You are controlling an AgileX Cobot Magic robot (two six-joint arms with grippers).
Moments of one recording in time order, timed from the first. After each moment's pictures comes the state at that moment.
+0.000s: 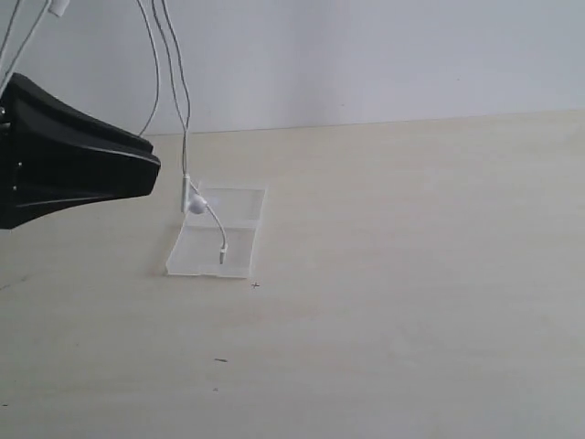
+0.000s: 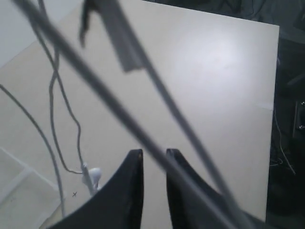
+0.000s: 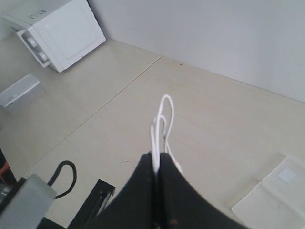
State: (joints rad) left arm -0.29 1.00 -0.86 -0.96 0.81 1.14; right arm 0.84 1.56 -1.83 0.23 0.82 0.10
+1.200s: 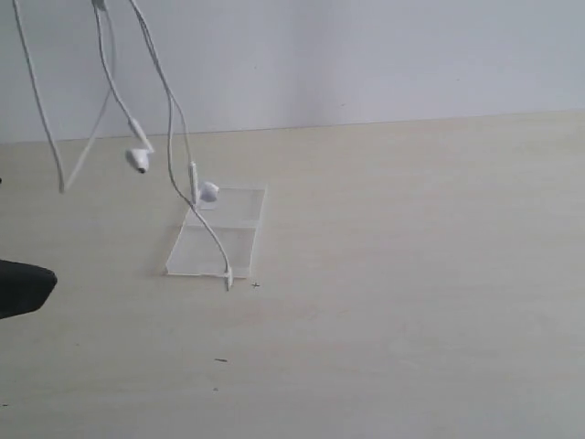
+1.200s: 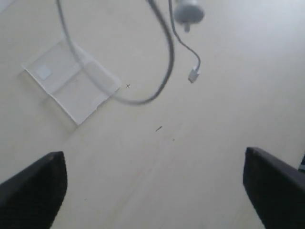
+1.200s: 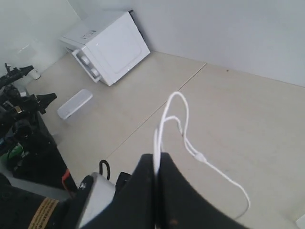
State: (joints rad) left arm -0.29 0.85 -0.86 -0.38 0.94 0.61; right arm 0.84 1.53 -1.82 0.45 0.79 0.05
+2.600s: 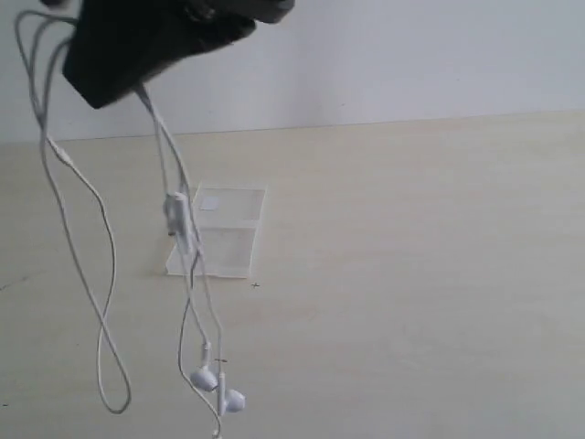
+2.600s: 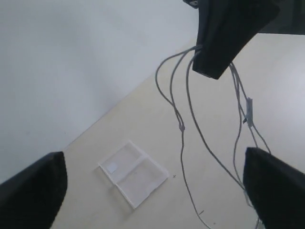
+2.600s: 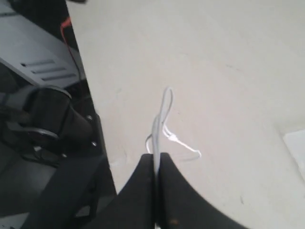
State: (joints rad) left arm -0.29 0.46 -0.86 -0.37 0.83 0.61; right arm 0.84 1.52 -1.67 0.53 1.13 -0.41
